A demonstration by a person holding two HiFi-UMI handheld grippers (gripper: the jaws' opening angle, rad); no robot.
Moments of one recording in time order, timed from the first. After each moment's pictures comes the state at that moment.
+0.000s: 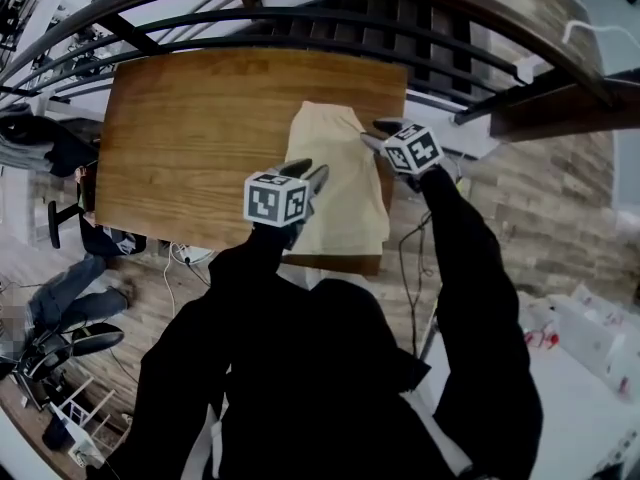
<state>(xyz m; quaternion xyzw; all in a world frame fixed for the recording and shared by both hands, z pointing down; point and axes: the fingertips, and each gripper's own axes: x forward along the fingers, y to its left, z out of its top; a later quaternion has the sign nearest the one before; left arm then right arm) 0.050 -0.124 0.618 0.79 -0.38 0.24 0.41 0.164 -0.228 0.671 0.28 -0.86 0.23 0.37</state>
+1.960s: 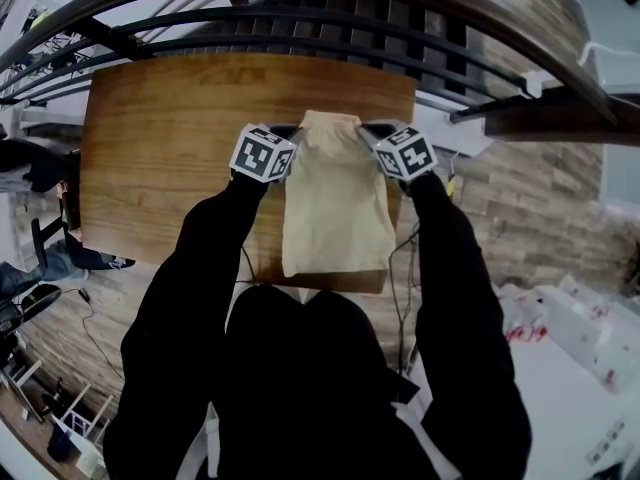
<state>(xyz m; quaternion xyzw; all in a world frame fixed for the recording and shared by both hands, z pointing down) -0.007 -0.261 0.662 0.84 -0.31 0.34 0.29 0.135 -0.278 0.672 0.32 -0.83 0.22 0.40</state>
